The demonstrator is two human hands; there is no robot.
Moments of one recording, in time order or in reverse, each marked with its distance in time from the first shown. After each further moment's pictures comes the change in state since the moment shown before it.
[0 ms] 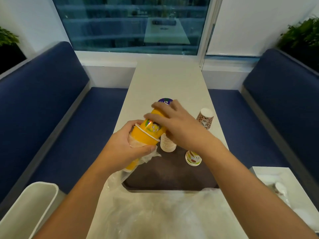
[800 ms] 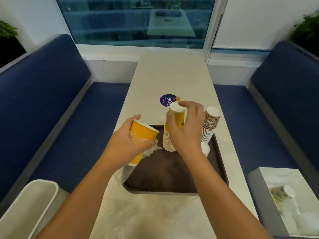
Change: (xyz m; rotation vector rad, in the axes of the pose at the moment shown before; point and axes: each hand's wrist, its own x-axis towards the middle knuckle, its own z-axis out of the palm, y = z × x) left_hand 0.026 -0.012 0.012 0.025 0.067 -0.112; right_hand 0.003 -0.010 0.069 0.632 0.625 0.799
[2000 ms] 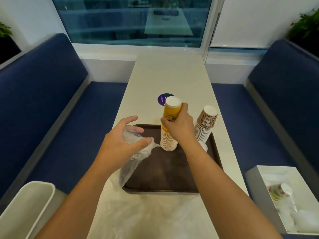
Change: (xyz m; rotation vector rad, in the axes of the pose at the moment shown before) left_hand -0.004 -0.002 0.003 -0.046 0.071 0.056; right_hand 0.035 0.042 0.026 -0.101 -0.262 0.237
